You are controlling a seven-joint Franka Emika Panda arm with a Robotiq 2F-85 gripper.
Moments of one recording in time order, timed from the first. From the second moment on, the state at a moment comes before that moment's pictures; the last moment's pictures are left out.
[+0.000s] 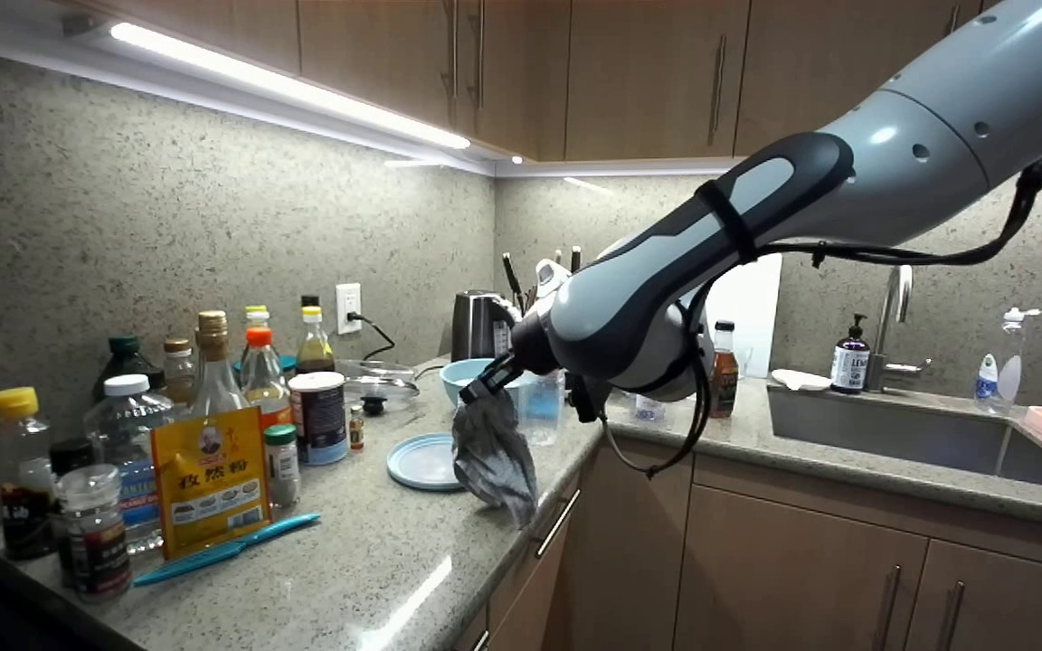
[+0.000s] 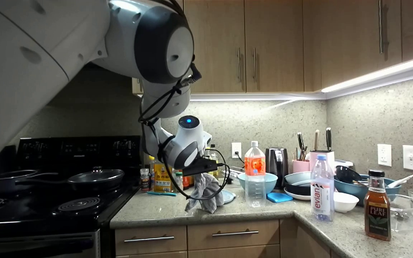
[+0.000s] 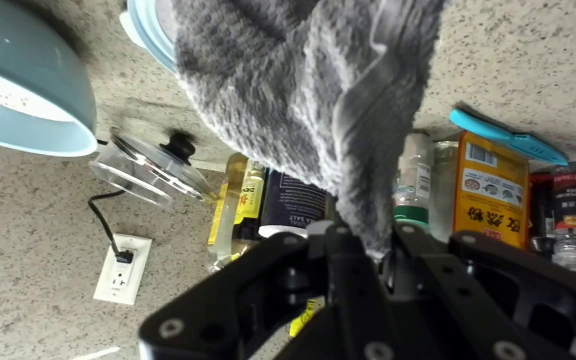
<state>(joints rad) -0.48 0.63 0.66 -1.89 0.09 3.28 -0.75</state>
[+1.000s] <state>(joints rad) -0.49 0.90 0.78 -1.77 -0.16 3.13 -0.76</state>
